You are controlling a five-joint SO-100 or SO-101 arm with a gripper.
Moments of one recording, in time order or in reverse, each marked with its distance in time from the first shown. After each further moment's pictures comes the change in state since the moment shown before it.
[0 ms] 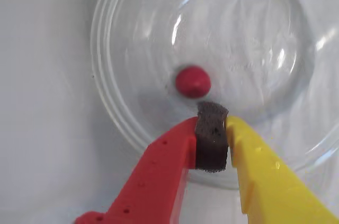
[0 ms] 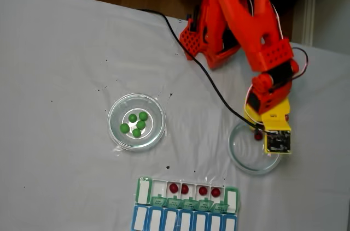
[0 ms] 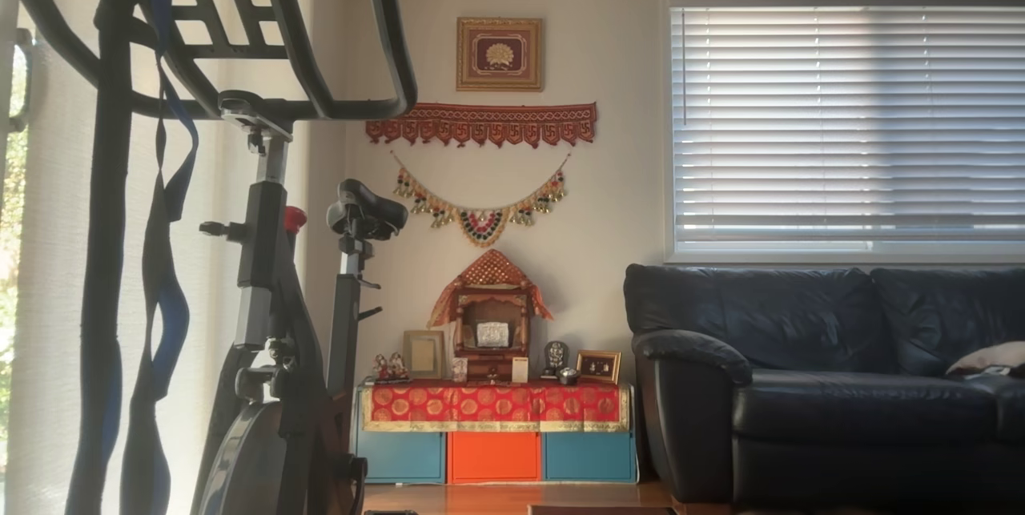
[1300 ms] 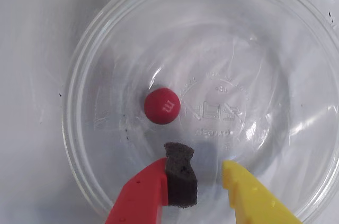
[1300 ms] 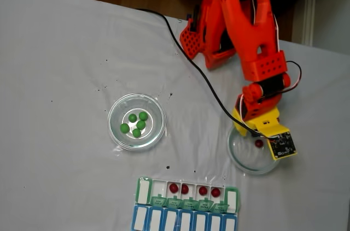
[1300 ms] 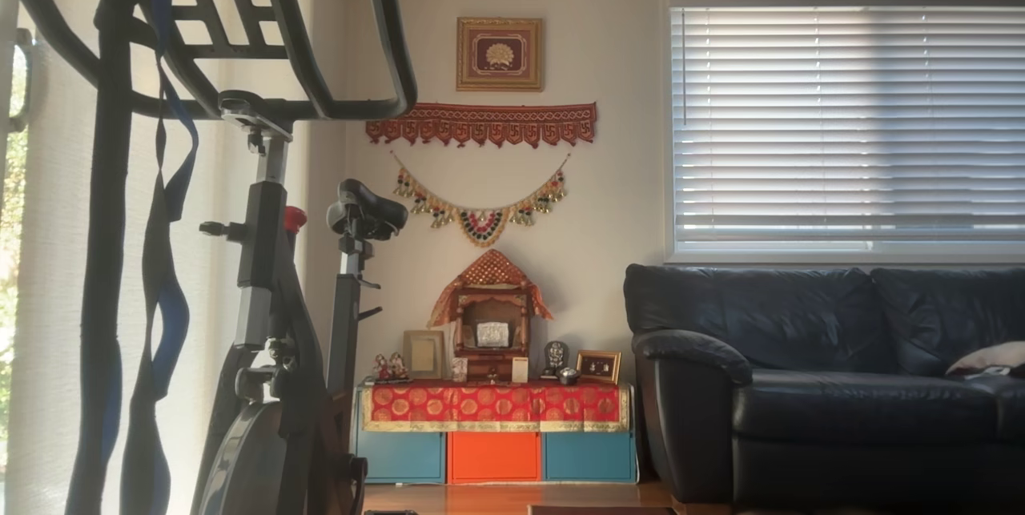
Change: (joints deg) arm 9.0 -8.3 -0.2 1.0 -30.1
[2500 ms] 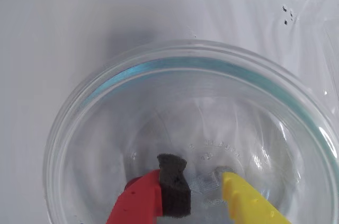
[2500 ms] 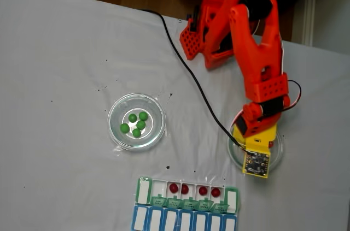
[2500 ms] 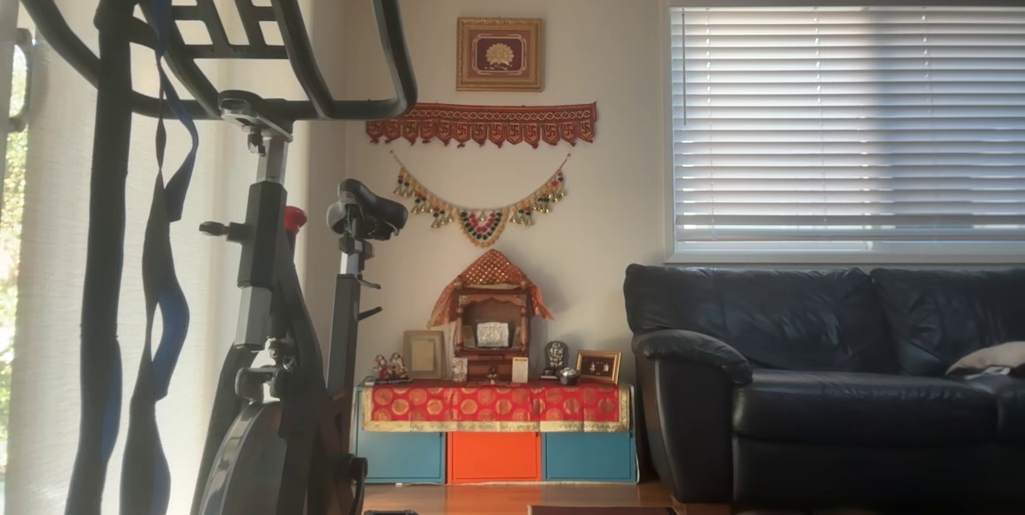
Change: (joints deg) arm 2.1 -17.8 -12.0 -6.2 25.9
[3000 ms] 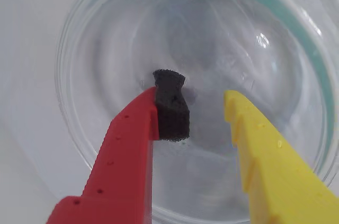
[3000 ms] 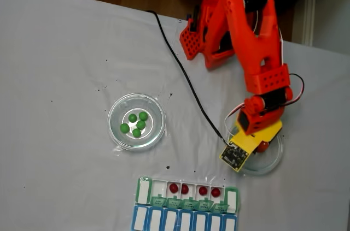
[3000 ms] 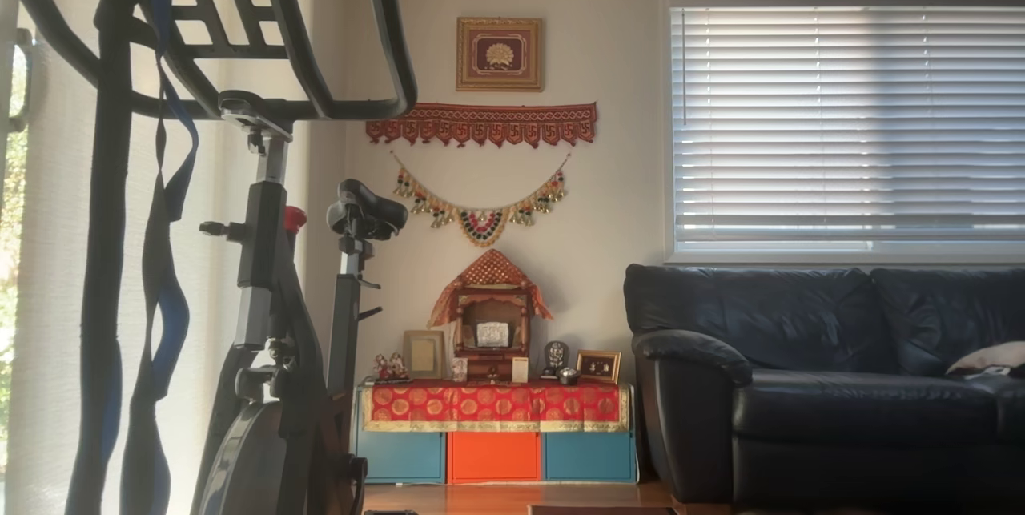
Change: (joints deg) arm -0.4 9.1 2.2 0.7 27.8
